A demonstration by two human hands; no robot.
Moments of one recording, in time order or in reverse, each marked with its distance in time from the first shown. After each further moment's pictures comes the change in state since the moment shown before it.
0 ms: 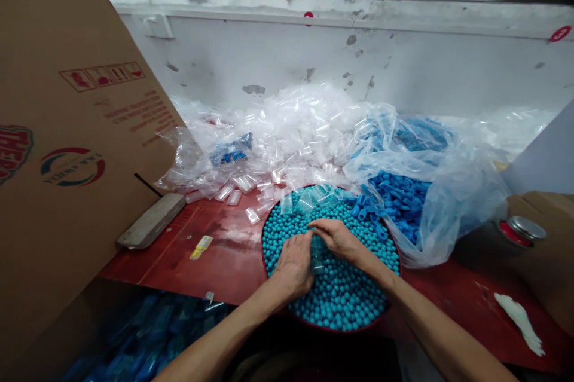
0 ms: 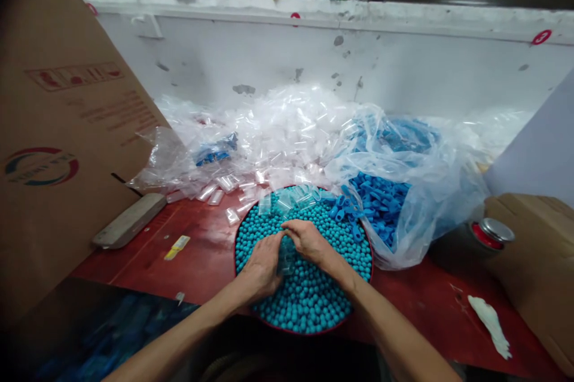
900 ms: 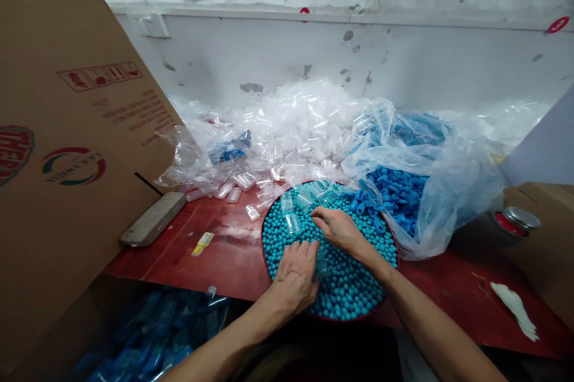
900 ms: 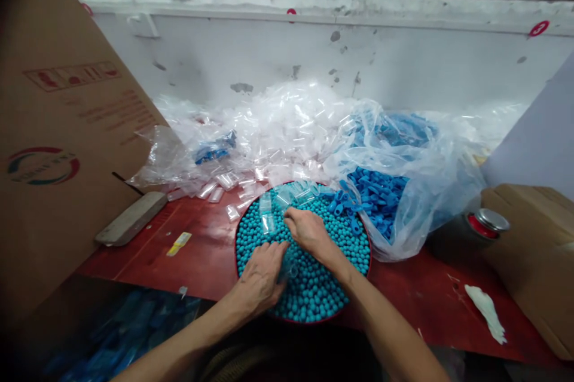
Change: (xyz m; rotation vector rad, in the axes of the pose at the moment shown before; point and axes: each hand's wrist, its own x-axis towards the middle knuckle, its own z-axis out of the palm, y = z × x) left_hand -0.030 0.013 0.009 0.053 0.109 0.028; right_hand 0.004 -0.022 -0.019 -0.224 -0.018 0.203
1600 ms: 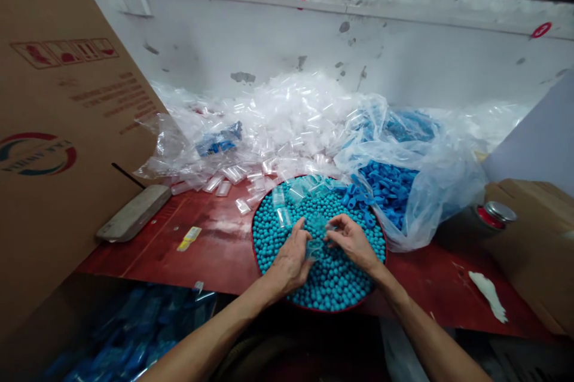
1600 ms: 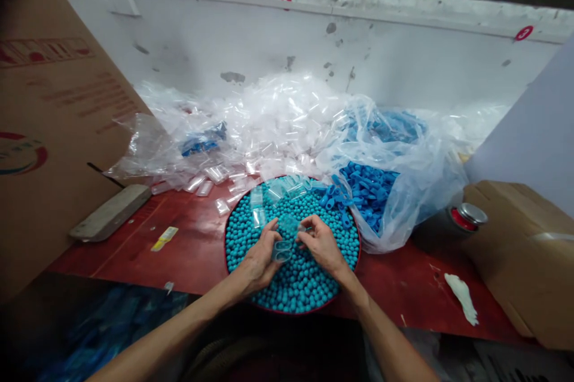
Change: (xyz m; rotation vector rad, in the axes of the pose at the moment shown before) left_hand 0.026 -0.006 -0.001 -0.448 -0.019 0.092; right_hand -0.048 0.033 0.018 0.871 0.140 0.261
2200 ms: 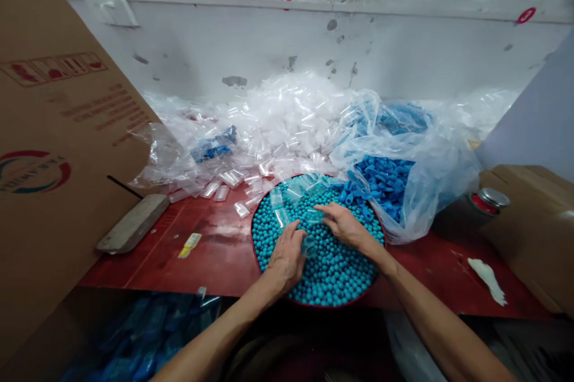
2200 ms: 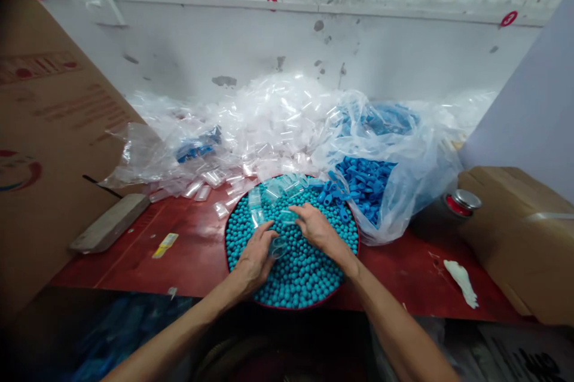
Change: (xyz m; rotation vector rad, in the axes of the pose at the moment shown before) left_hand -0.005 -0.008 -0.002 0.086 0.086 0.006; right_hand 0.028 -0.011 -0.008 -0.878 -0.090 -0.249
